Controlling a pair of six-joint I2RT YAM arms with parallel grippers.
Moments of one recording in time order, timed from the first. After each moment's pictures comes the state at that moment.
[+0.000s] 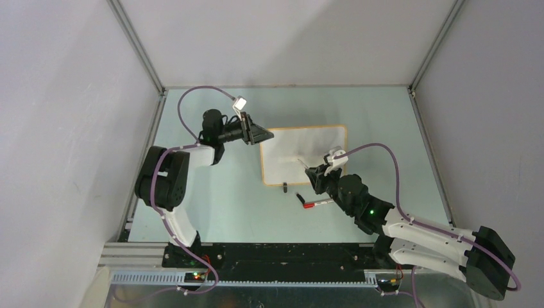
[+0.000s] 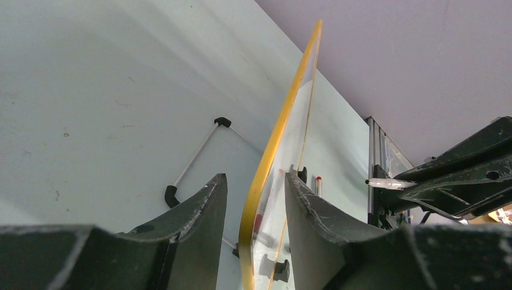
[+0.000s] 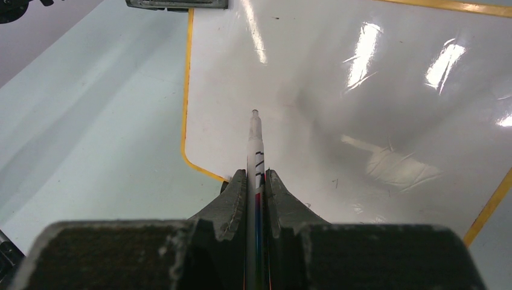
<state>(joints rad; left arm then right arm) -0.24 1.79 0.90 0.77 0.97 -0.57 0.95 0.90 0.42 0.31 0.38 0.23</state>
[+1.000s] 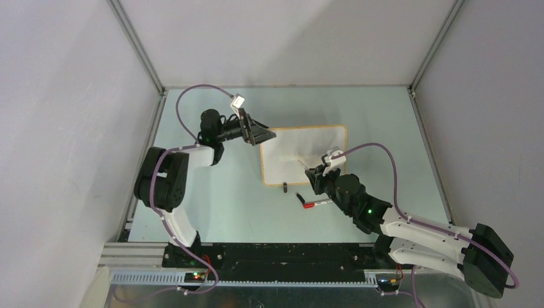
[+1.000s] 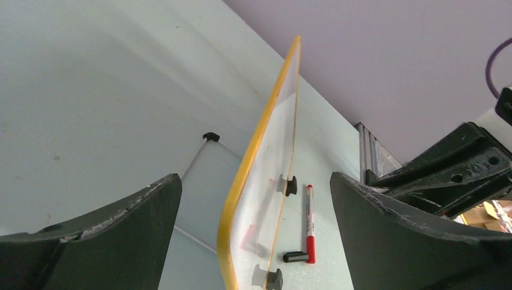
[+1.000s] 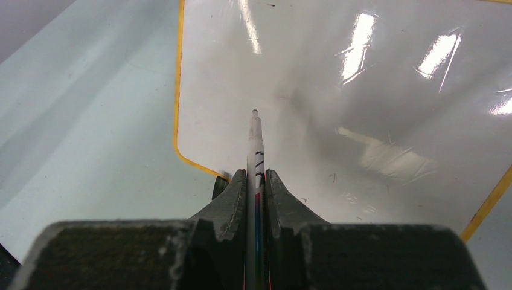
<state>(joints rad) -0.24 1.80 0.90 0.92 1.00 -0.66 0.95 0.92 0.42 0.30 0.39 0.23</state>
